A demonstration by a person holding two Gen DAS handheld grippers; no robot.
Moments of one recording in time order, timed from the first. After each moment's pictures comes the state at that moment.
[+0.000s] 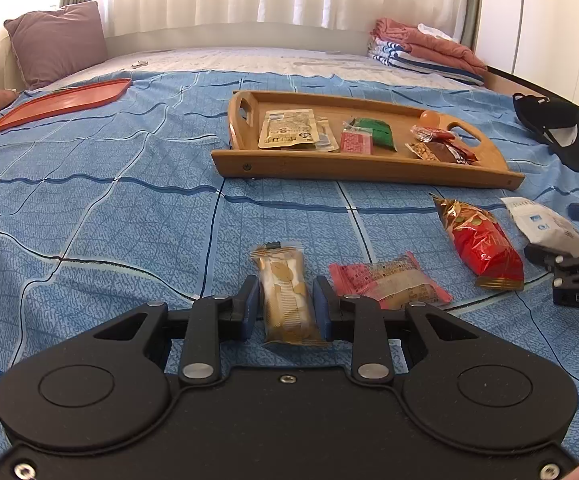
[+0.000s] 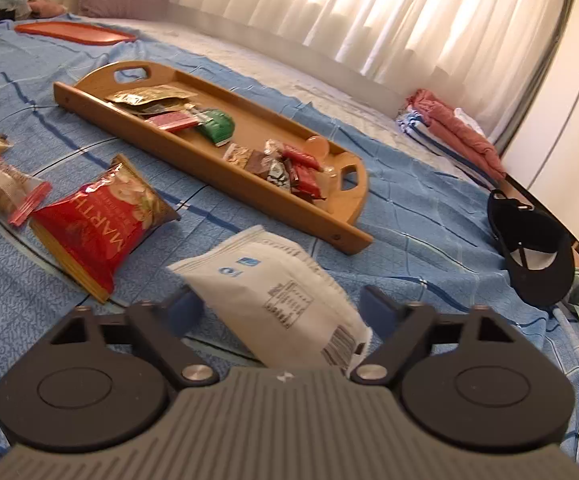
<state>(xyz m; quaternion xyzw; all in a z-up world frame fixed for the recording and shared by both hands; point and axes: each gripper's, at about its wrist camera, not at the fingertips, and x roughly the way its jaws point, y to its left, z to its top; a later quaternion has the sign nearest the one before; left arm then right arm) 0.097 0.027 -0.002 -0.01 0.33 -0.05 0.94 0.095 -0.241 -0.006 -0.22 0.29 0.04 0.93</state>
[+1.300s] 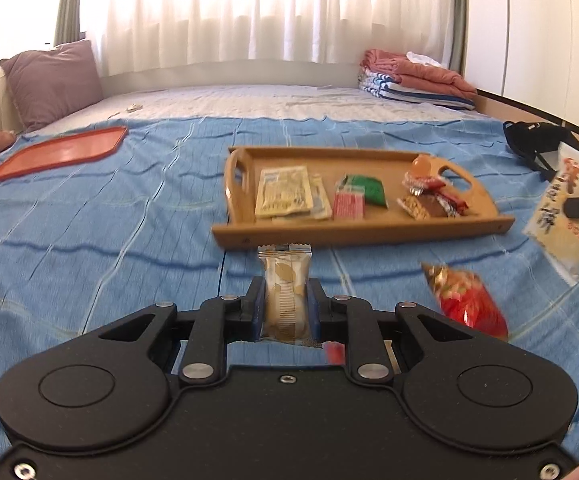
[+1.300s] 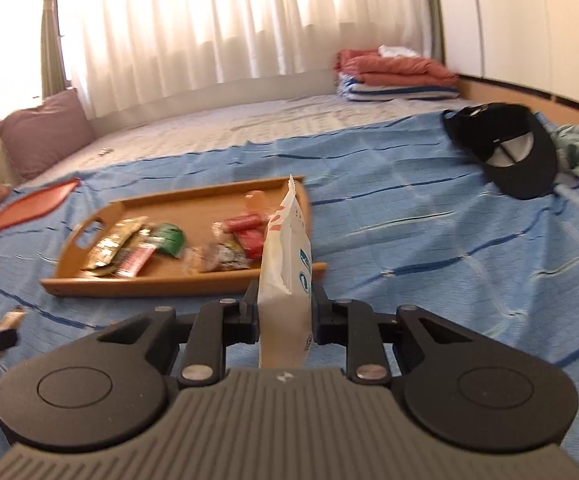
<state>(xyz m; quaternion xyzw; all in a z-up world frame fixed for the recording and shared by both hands) 0.111 0.023 0.047 0.01 0.28 -0.06 0.96 0.100 -0.314 0.065 0.08 0.28 0.01 0.96</state>
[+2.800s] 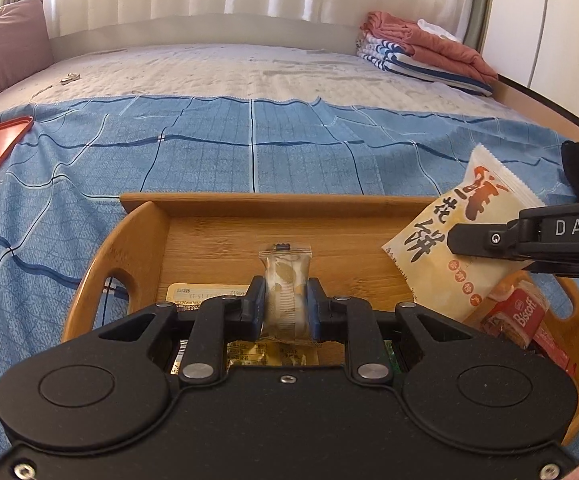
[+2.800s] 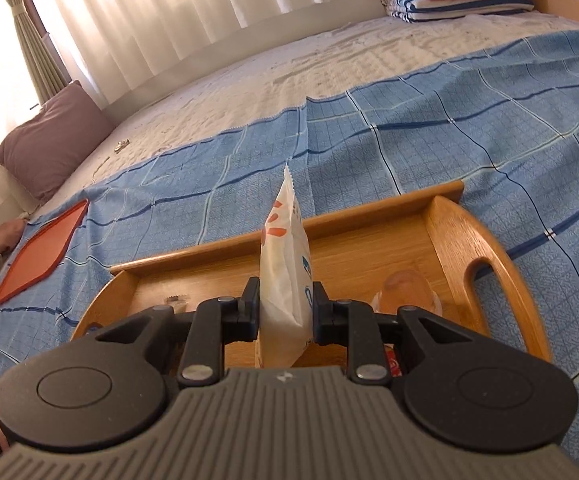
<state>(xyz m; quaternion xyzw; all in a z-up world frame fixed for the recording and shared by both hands) 0.415 -0.033 0.000 -0.01 0.35 -0.09 0.93 0.376 -0.258 0.019 0.18 0.37 0.07 0.91</state>
